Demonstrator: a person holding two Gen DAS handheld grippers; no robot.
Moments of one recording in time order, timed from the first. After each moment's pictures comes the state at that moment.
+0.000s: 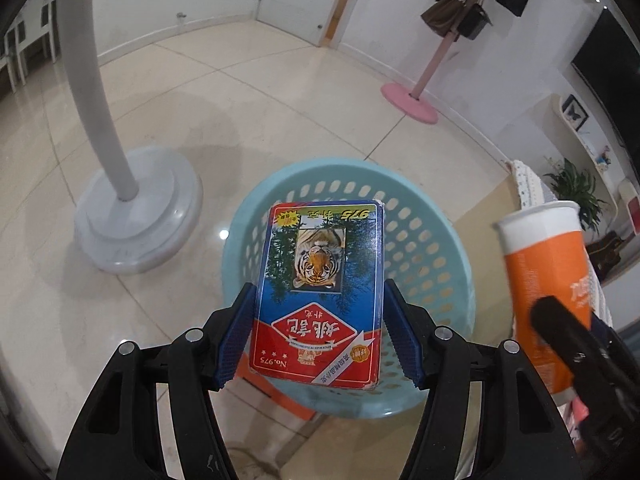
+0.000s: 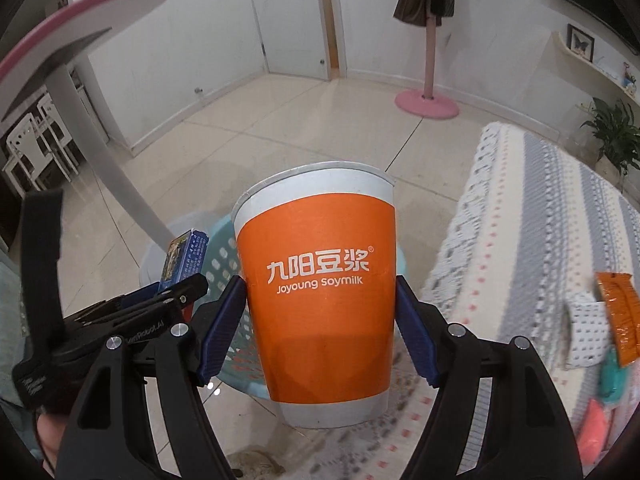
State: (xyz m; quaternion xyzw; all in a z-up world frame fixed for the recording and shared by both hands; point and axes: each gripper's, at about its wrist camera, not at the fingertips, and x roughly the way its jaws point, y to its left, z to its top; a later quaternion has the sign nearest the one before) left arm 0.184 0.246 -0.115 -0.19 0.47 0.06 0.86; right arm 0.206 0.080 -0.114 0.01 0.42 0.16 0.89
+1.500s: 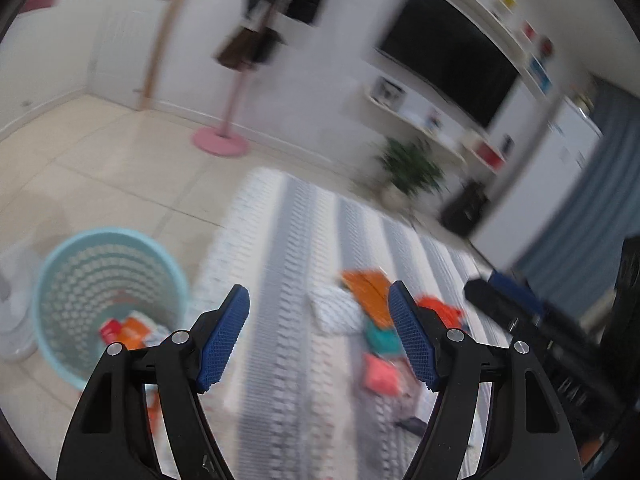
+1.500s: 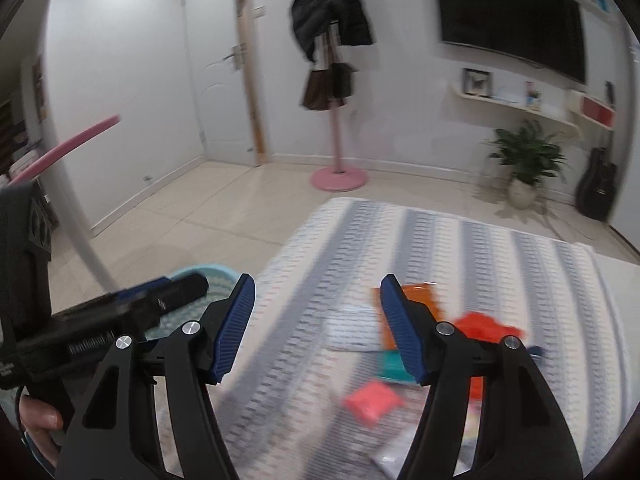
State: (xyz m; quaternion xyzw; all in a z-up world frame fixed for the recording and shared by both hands) left arm 0.126 0.013 0.001 -0.14 0.35 -0.24 0.89; right arm 0.069 -0.150 0.005 0.04 0.28 0.03 0.96
